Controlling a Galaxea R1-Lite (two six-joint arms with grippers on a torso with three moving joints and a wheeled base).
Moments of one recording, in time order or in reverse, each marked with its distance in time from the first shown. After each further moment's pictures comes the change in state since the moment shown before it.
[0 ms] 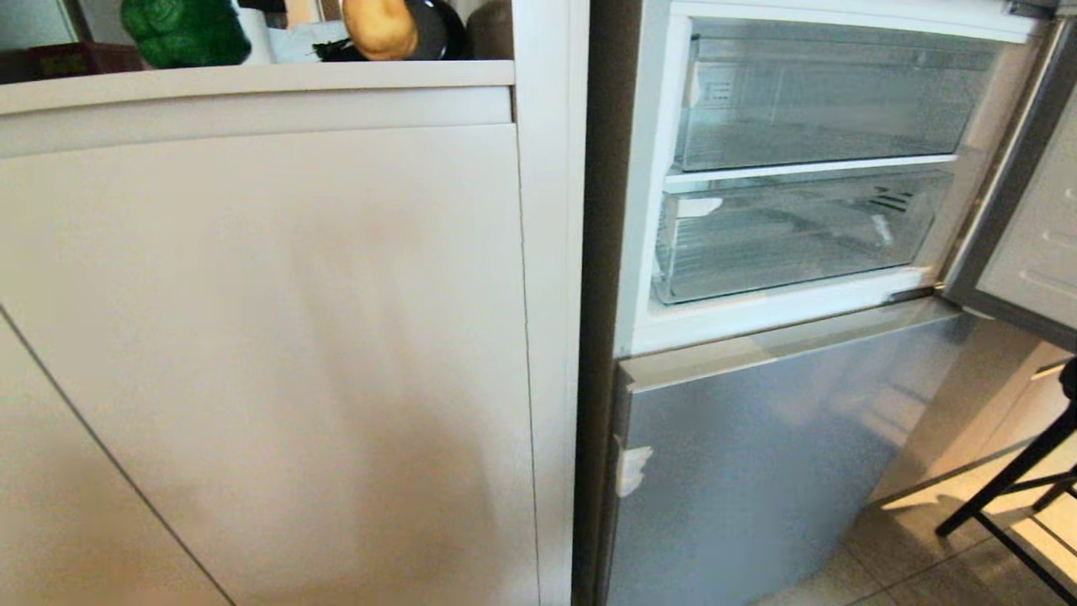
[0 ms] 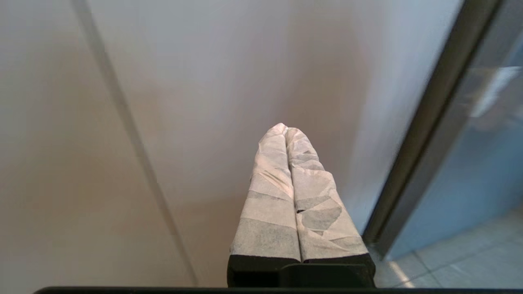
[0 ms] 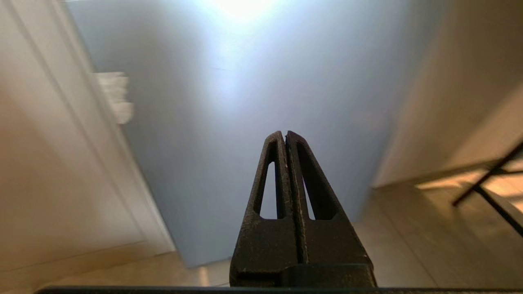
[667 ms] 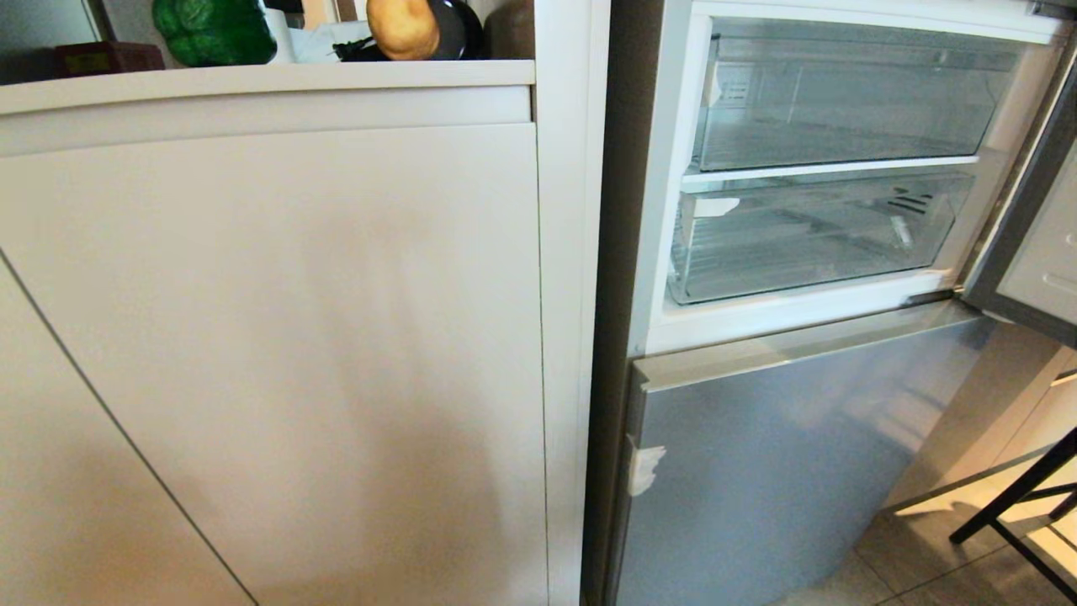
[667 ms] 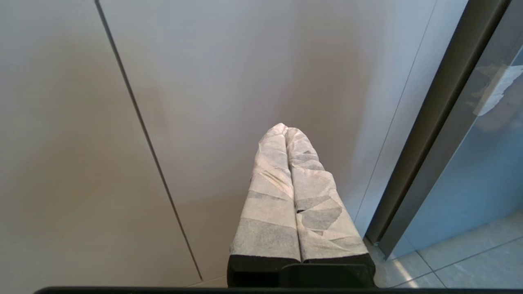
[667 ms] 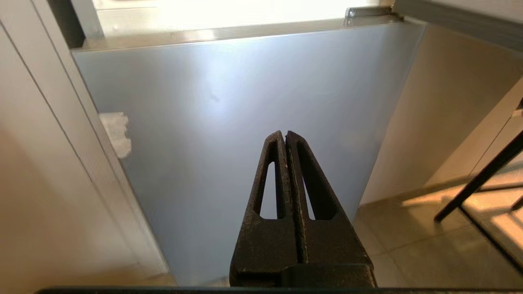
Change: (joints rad) left arm 0.000 0.000 0.000 0.000 0.000 0.000; right arm -0.001 0.125 -0.189 0.009 -0.050 -0.022
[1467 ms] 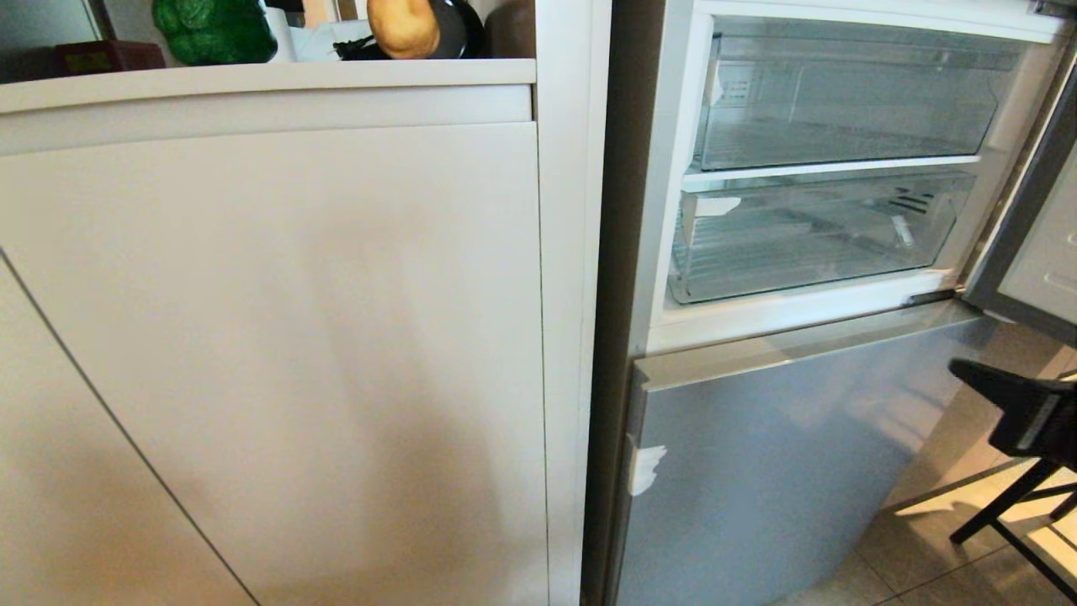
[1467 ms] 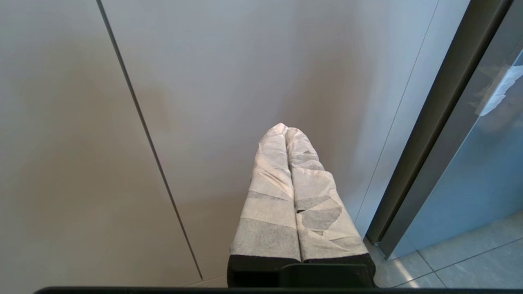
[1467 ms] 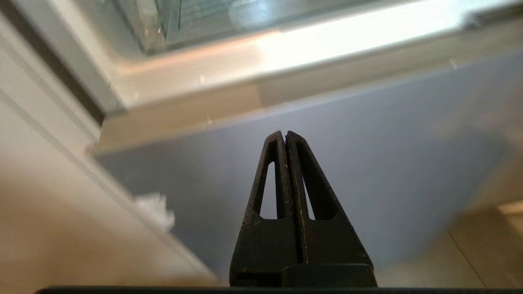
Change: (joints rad) left arm 0.000 0.000 0.000 0.000 0.000 0.000; right arm 0.001 1.077 -0.224 -0.703 0.140 0.143
